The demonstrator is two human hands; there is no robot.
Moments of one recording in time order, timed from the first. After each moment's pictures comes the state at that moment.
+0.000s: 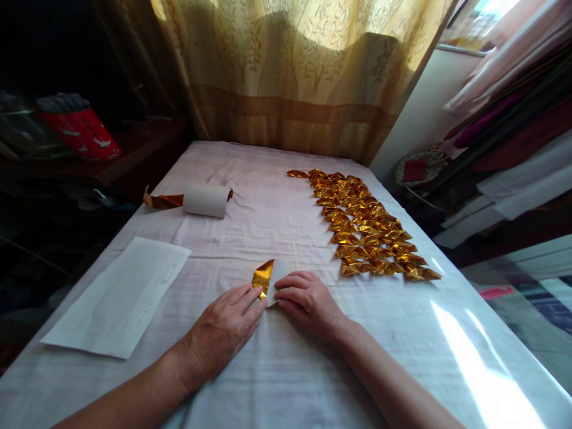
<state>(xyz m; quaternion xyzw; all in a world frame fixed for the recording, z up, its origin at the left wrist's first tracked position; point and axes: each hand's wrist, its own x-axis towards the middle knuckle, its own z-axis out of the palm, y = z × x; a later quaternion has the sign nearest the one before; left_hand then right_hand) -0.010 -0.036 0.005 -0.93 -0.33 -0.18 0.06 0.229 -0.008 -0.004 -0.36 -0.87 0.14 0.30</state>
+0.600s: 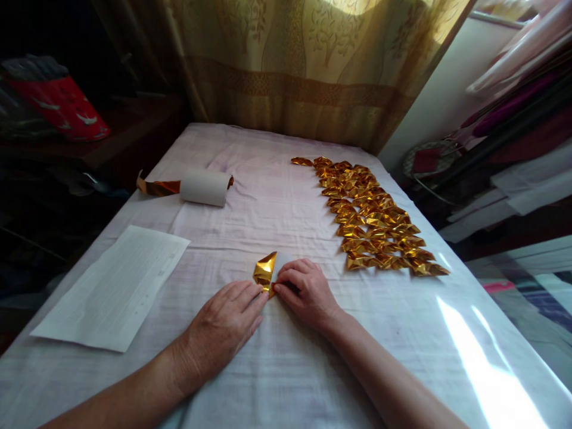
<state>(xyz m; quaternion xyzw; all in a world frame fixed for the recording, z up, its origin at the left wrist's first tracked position) -0.011 -0.045 0.004 -0.92 -0.35 -0.19 0.04 0.210 -0.005 -0.007 -0.46 -0.81 0.18 0.31</state>
